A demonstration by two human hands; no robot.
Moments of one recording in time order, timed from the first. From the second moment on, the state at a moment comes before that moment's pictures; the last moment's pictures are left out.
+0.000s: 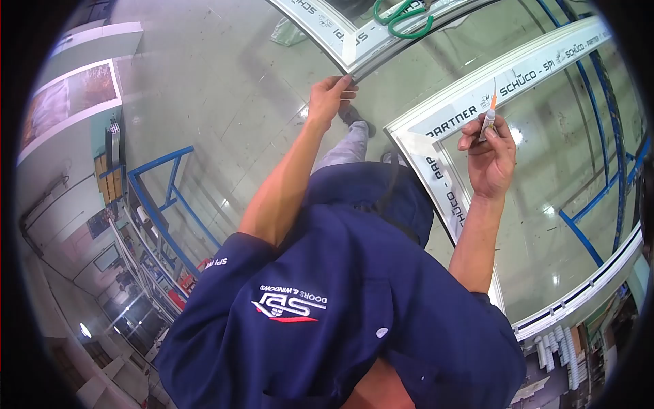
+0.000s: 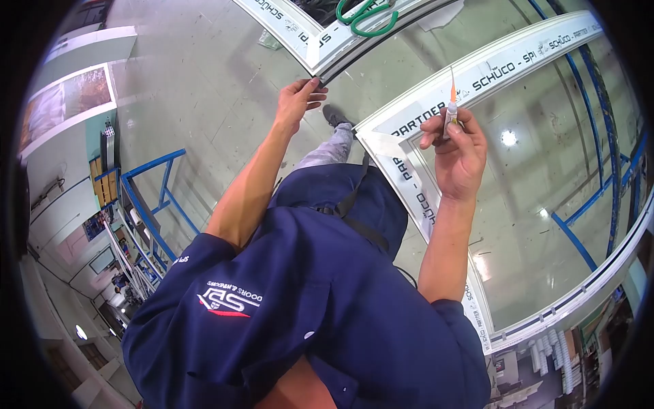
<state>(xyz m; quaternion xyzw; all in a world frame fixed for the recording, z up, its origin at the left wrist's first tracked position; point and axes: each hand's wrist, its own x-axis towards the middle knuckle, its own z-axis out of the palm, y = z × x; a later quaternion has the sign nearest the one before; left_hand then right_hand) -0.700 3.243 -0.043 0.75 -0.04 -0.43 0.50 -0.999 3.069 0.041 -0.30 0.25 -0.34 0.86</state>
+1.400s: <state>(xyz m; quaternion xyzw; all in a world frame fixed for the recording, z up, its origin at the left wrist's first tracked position) -0.752 3.250 0.098 0.72 -0.13 -0.28 0.62 -0.851 3.157 0.053 -0.49 0.24 -0.22 0.81</state>
